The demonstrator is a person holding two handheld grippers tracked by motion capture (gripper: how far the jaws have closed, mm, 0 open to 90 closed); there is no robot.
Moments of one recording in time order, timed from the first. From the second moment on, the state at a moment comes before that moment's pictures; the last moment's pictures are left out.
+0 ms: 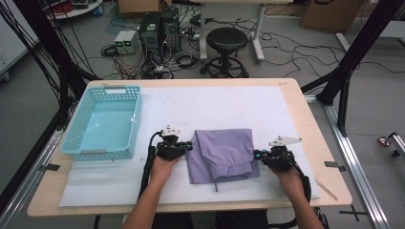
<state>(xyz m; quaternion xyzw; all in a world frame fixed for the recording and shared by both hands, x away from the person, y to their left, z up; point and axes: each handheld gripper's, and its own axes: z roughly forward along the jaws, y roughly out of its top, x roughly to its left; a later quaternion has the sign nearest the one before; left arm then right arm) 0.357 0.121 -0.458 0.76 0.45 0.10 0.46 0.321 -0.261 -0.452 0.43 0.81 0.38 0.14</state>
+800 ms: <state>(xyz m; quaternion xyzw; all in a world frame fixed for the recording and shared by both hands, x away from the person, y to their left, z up) 0.358 0.123 -0.455 0.75 0.47 0.13 0.45 0.319 -0.263 -0.450 0.44 0.79 0.40 0.13</state>
